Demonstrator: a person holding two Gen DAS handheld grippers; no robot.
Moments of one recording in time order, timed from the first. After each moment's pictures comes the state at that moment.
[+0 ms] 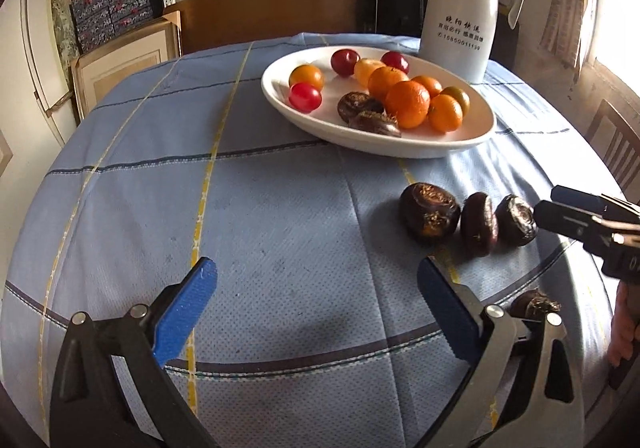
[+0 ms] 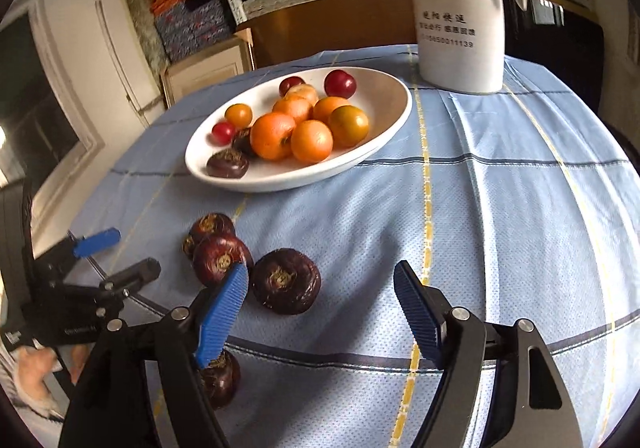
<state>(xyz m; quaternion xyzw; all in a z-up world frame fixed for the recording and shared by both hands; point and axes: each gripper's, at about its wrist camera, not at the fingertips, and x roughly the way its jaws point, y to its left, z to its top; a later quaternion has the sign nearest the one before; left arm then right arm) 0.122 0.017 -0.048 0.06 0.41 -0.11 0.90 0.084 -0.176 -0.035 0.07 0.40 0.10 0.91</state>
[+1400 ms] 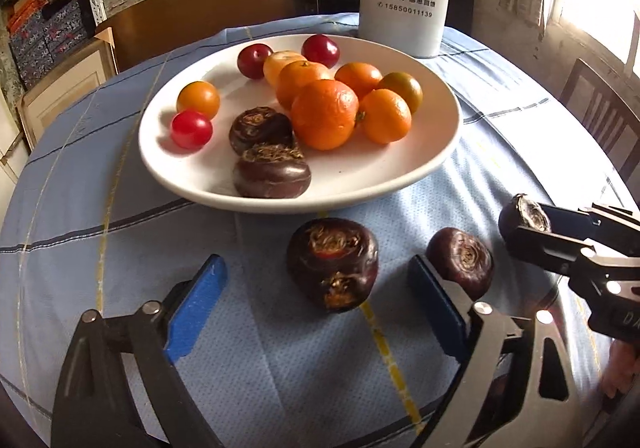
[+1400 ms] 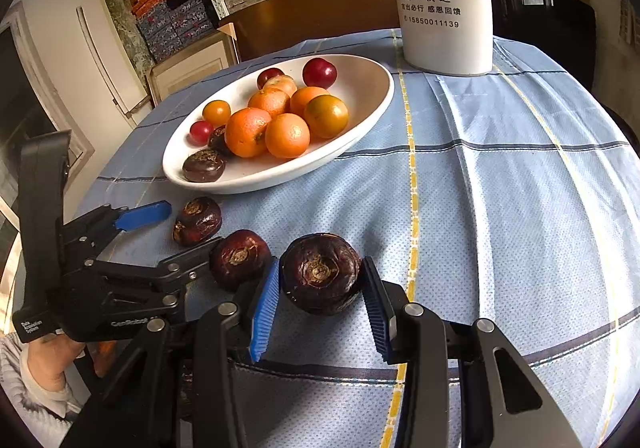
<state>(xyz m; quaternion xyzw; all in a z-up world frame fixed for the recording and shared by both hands) 0.177 -0.057 -0.059 0.11 0.43 -0.19 0.88 0.100 -0.190 -0.041 0.10 0.42 0.08 0.90</state>
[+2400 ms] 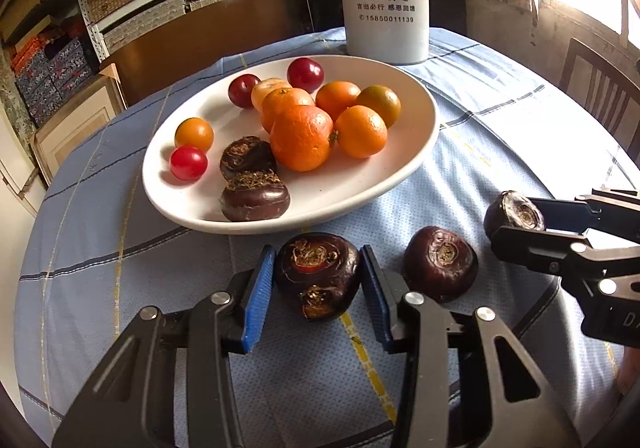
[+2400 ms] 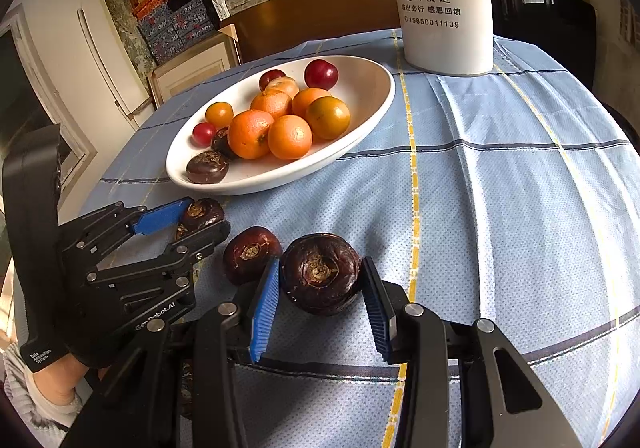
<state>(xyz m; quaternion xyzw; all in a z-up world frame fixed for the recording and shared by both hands) 0.159 -0.075 -0.049 0.16 0.38 -0.17 0.89 0.099 -0.190 -0.042 0.10 0.42 0.08 0.90</state>
